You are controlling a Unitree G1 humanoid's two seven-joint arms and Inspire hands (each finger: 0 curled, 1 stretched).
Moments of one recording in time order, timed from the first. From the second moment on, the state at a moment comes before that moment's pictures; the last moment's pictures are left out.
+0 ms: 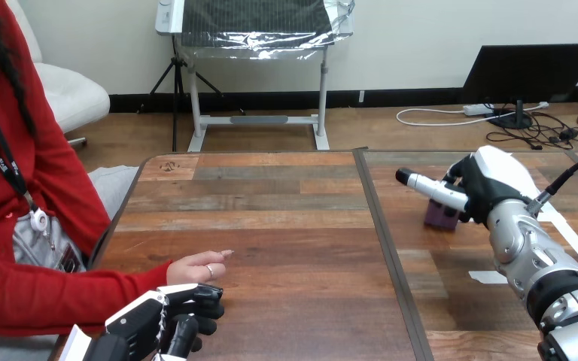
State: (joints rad) left arm 0.81 0.18 0.04 -0.37 0.04 -0.63 -0.21; right arm -0.87 -0.36 0.28 1.38 -0.53 -0.08 -0.19
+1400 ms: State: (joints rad) left arm 0.81 0.18 0.02 -0.36 0.05 -0.63 -0.20; right arm -0.87 -0.36 0.28 1.38 -0.53 -0.04 -0.11
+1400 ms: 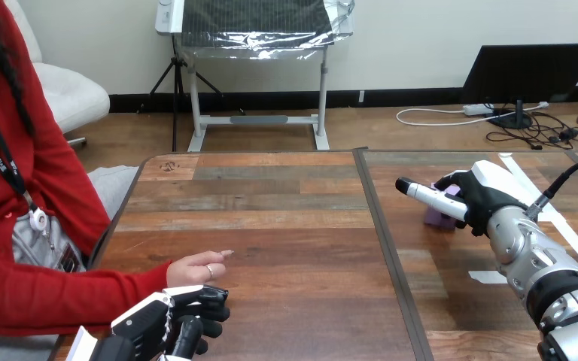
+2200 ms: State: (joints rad) left arm 0.81 0.18 0.02 -0.36 0.05 -0.63 -0.20; right arm -0.87 -0.36 0.28 1.38 -0.55 -0.04 -0.21
